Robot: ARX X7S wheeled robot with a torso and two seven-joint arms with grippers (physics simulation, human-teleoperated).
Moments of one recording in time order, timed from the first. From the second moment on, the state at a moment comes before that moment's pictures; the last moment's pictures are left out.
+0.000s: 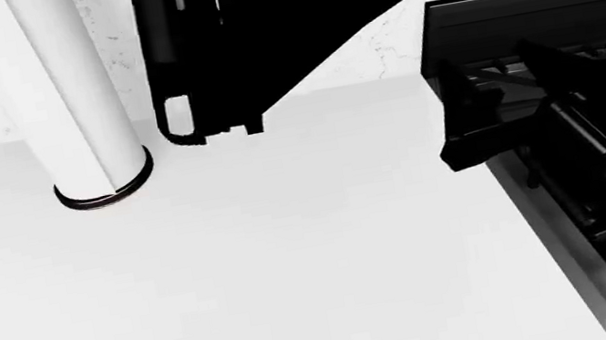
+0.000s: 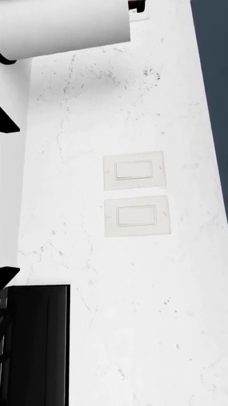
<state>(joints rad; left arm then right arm) -1.79 -0.50 0.59 0.17 -1.06 -0.79 0.72 0.57 0.65 0.00 -0.61 1.09 0.75 0.39</state>
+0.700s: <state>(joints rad) -1.51 -0.56 0.65 0.13 -0.93 -0.90 0.25 0.55 0.66 0.08 -0.65 1.11 0.70 0.43</state>
